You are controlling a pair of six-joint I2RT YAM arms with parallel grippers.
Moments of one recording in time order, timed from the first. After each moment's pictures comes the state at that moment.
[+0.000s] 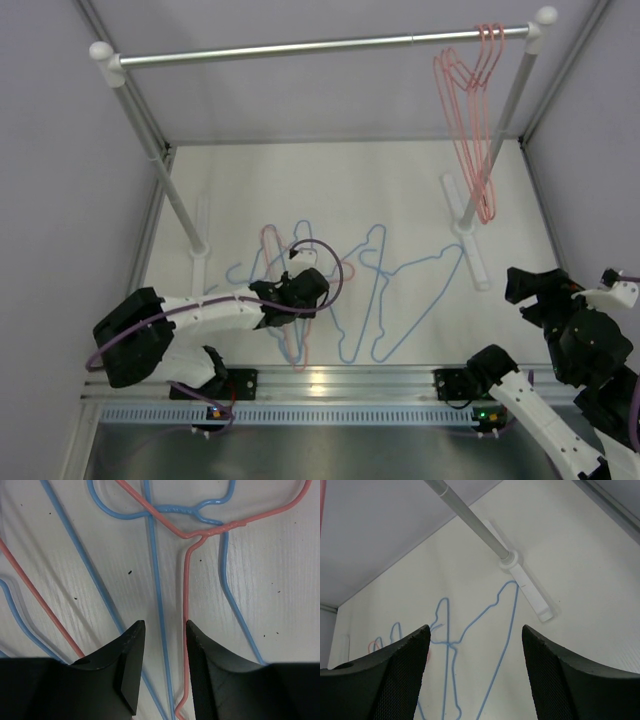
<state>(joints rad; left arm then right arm) -0.99 1.34 0.64 -0.31 -0.42 -0.74 0.54 0.17 0.98 -1.06 0.67 0.72</state>
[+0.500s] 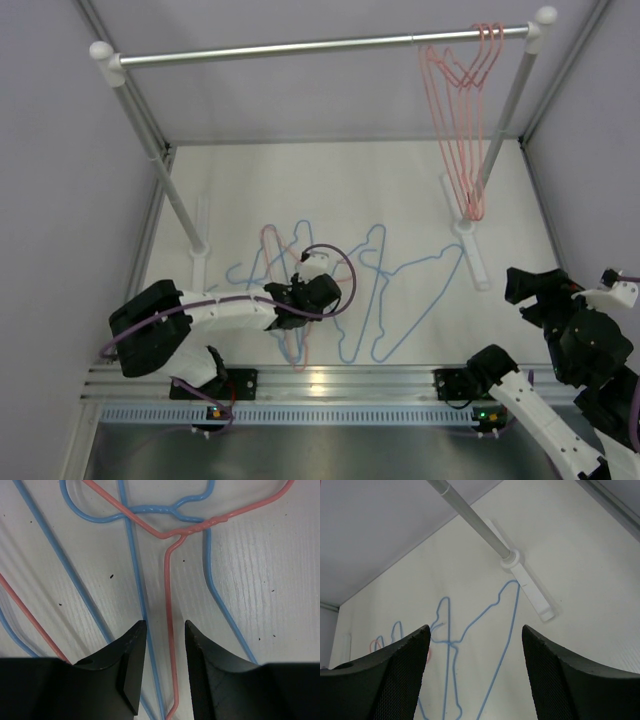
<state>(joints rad) -1.07 1.43 0.68 -0.31 -0.50 -0.73 0.54 0.17 0.98 -1.06 0.66 0.72</state>
